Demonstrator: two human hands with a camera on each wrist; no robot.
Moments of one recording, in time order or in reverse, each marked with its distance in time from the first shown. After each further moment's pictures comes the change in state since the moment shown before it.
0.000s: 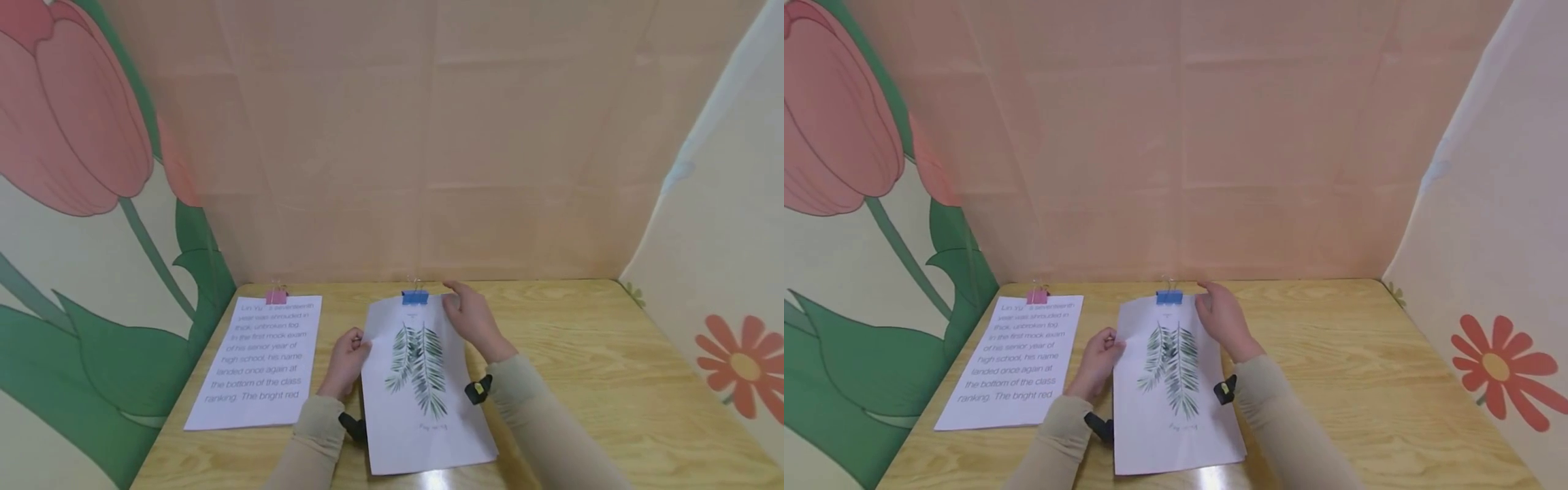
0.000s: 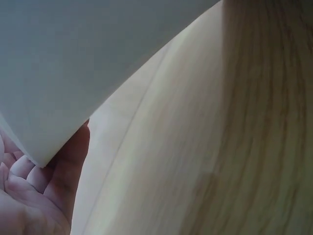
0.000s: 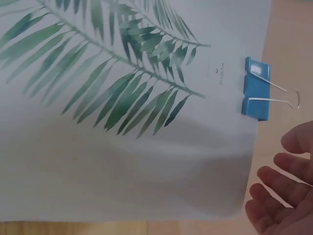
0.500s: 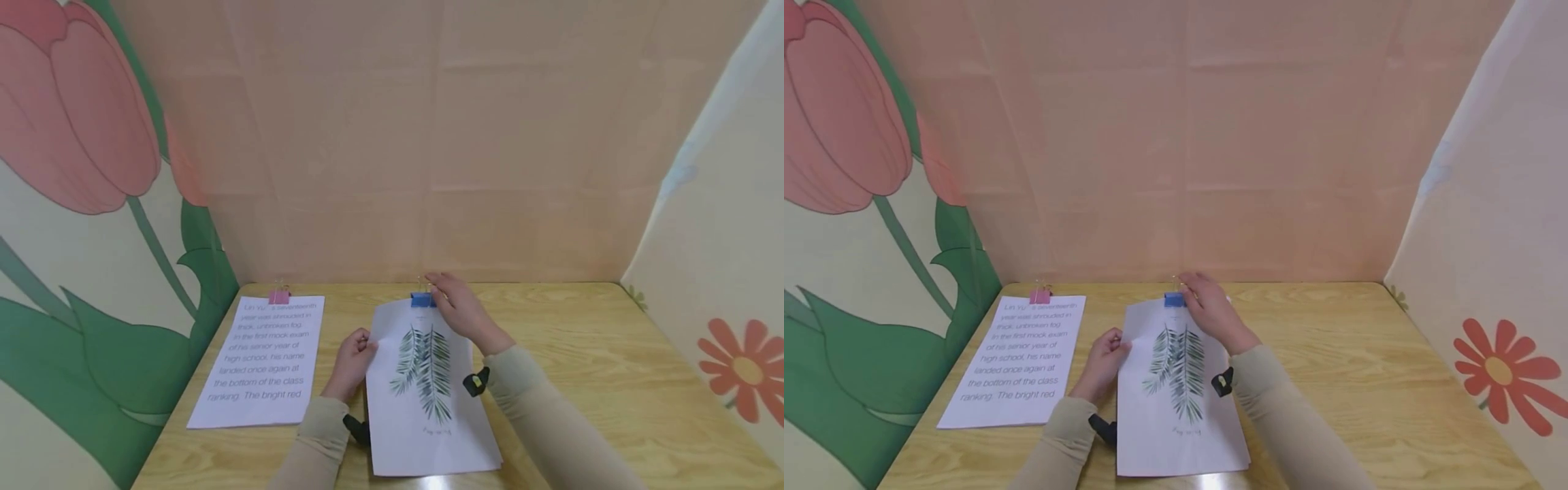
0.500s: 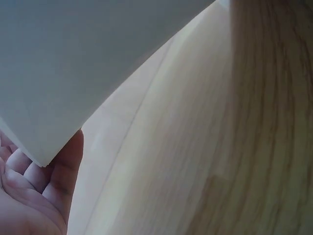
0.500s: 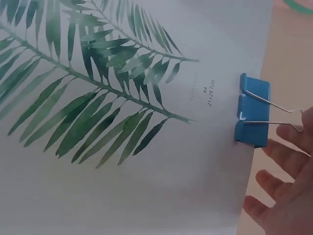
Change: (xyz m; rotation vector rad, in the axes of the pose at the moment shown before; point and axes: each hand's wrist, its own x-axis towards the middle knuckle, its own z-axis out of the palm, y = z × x) left_hand -0.001 -0.003 0.004 0.039 -0.016 0.078; right_hand 0.007 -0.021 -0.008 0.030 -0.096 -0.272
